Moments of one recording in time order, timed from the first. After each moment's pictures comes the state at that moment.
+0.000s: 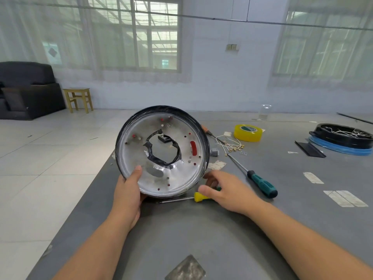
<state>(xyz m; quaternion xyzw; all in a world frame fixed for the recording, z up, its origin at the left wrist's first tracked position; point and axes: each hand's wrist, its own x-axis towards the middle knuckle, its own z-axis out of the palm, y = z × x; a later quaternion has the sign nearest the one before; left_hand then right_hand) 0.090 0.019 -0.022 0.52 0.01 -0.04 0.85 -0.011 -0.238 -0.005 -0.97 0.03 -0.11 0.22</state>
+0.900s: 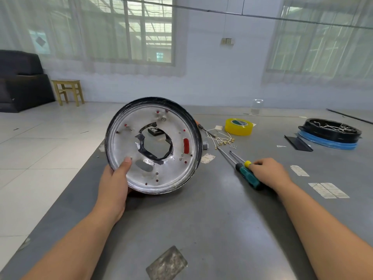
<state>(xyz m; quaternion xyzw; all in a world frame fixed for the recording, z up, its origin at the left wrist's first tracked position) 0.086 0.015 -0.023 0.56 -0.03 0.00 0.82 -0.037 -0.374 0.003 -0.89 0.37 -0.11 0.23</state>
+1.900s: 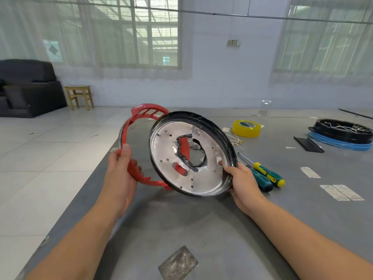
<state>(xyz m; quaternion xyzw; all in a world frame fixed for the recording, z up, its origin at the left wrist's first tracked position) 0.069 0.024 0.017 0.51 -0.07 0.00 0.86 -0.019 -0.242 -0.010 -0.62 0.22 -0.23 0.72</state>
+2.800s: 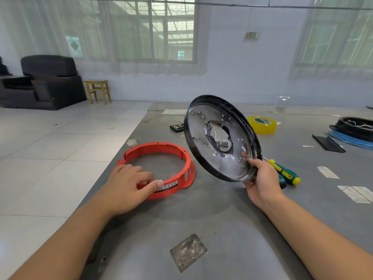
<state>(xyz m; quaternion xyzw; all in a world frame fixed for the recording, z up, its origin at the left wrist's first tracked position) 0.063 0.090 0.001 0.93 -0.34 0.09 0.14 -0.031 -0.249 -0.002 -0.46 0.22 -0.27 0.82</state>
